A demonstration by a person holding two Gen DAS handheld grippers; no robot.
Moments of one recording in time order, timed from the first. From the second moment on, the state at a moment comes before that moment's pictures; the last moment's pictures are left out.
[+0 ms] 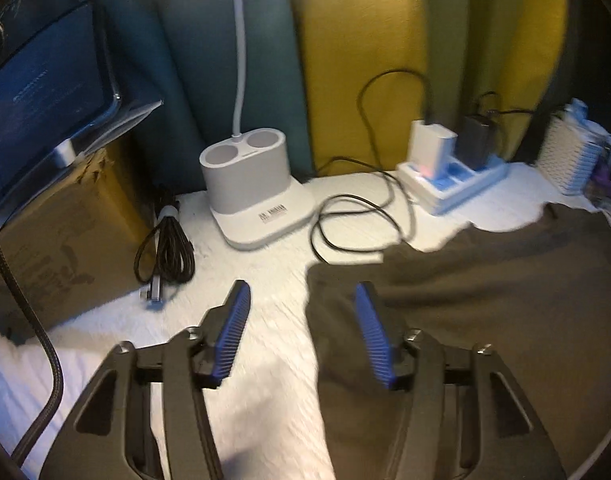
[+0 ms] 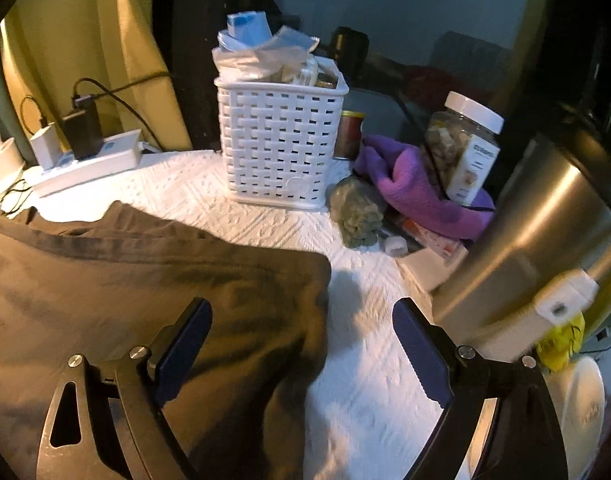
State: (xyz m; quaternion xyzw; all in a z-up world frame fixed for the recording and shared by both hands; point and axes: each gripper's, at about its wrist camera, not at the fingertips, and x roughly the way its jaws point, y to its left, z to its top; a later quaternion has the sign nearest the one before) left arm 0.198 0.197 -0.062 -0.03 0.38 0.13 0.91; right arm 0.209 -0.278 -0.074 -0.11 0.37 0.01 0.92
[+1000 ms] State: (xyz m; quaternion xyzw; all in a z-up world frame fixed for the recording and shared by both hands) left arm 0.043 0.112 -0.108 -0.09 0.42 0.06 0.90; right arm 0.015 -0.318 -0.098 -0.01 0.38 0.02 0.93
